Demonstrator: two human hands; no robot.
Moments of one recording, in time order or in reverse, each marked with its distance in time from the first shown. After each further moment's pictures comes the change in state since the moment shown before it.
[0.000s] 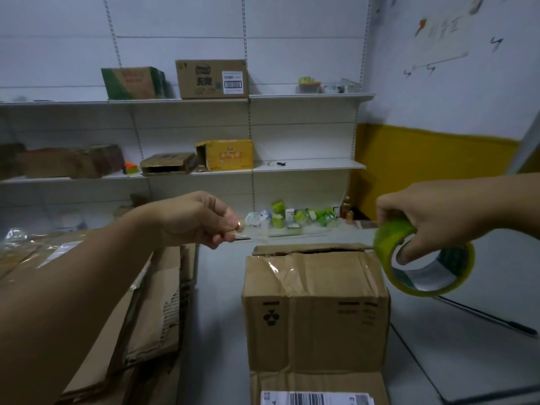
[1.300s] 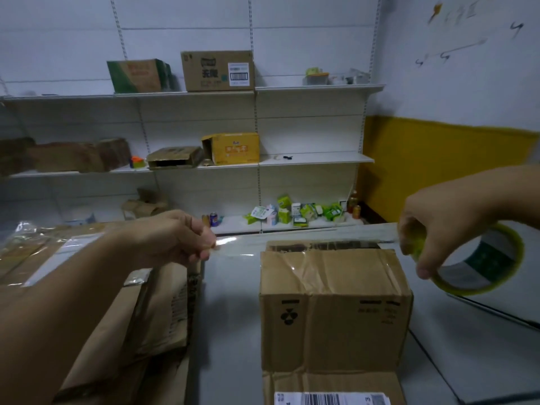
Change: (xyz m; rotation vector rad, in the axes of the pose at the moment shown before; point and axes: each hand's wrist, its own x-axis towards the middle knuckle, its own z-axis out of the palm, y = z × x) left_hand -0.030 -0.040 -0.012 -0.029 0.155 -0.137; right_hand 0.013 -0.009 -0.004 -0.021 -0.328 0.099
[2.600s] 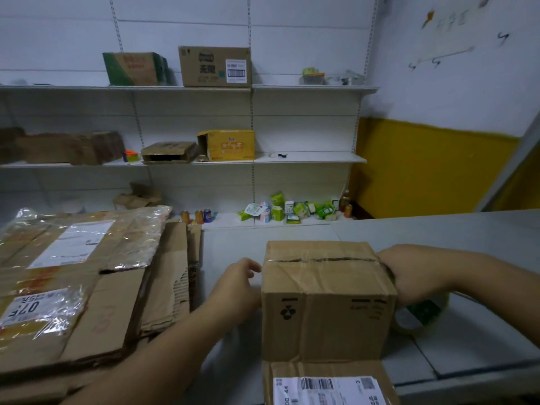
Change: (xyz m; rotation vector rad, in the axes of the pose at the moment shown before) left_hand 0.028 -0.065 0.132 0.302 0.403 -0.045; right_hand 0.030 -0.019 0.086 0.241 0.129 -0.152
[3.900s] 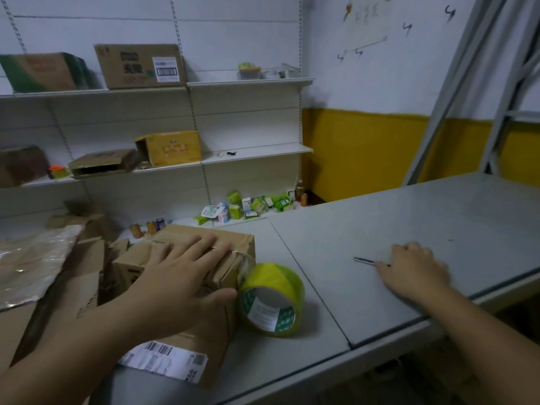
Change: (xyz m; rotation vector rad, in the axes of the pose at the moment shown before) left_hand -0.025 0.064 -0.008 1.004 -0.075 0.499; right_hand -0.009 0.133 0.108 0.135 0.482 0.783
